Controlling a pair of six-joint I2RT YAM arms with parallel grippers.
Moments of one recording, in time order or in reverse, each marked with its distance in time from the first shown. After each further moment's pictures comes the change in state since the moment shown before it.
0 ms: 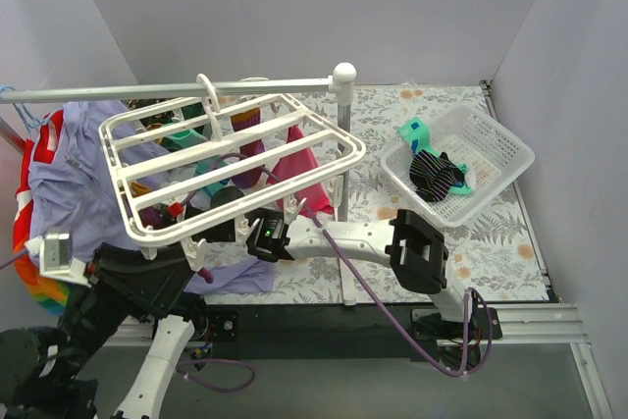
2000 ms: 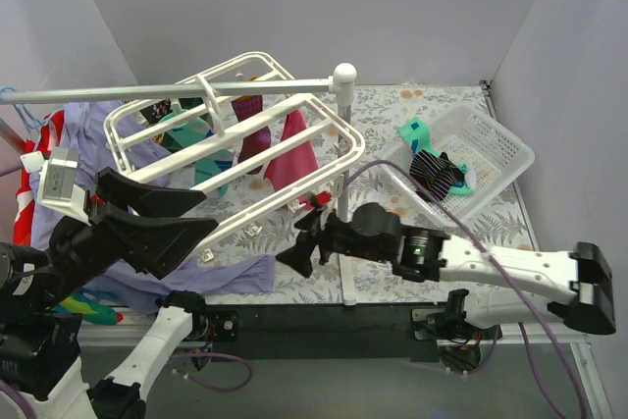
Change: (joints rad) left arm -0.028 0.374 0.352 0.048 0.224 0.233; right arm -0.074 -0.914 -0.912 -0.303 0.227 0.298
